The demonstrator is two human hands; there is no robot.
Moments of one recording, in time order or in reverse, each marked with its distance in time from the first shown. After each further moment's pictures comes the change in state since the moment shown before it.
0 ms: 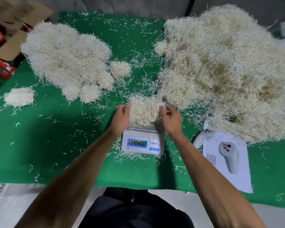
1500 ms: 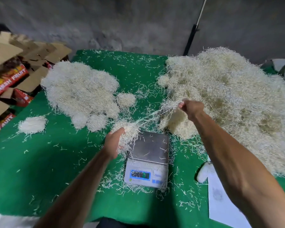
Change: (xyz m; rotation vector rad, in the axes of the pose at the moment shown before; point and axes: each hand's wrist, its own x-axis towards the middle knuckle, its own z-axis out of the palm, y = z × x) left_hand 0.028 0.012 -0.044 -0.553 0.133 -0.484; right_hand 0.151 -0.104 -0.082 0.456 0.092 0.329
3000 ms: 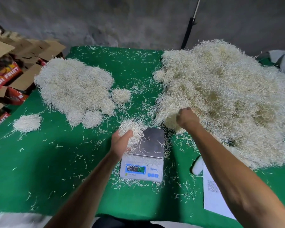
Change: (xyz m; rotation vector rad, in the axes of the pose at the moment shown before) left_hand -0.040 -0.025 0.036 0.202 -0.049 0.227; right_hand -0.016 0.061 -0.024 -1.297 0.023 -0.278
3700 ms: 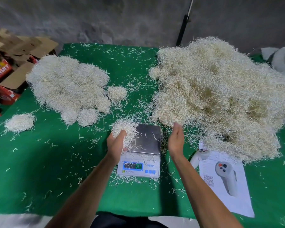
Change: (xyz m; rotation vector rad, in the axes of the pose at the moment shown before) left_hand -0.004 -0.016 0.008 -0.154 0.148 -0.074; right_hand -0.100 0.000 0.085 1.065 0.251 0.110
